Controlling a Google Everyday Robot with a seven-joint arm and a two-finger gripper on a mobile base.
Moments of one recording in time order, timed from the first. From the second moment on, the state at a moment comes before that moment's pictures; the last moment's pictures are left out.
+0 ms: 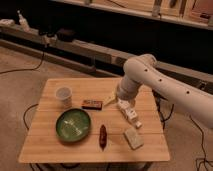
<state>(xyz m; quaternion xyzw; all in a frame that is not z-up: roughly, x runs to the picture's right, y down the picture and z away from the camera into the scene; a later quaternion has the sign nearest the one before) 0.078 0.085 0.710 -0.13 -0.33 -0.66 0.66</state>
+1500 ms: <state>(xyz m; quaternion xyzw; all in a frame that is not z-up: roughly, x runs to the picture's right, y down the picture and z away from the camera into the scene) 0.009 0.231 0.794 -0.24 -0.35 -0.68 0.60</state>
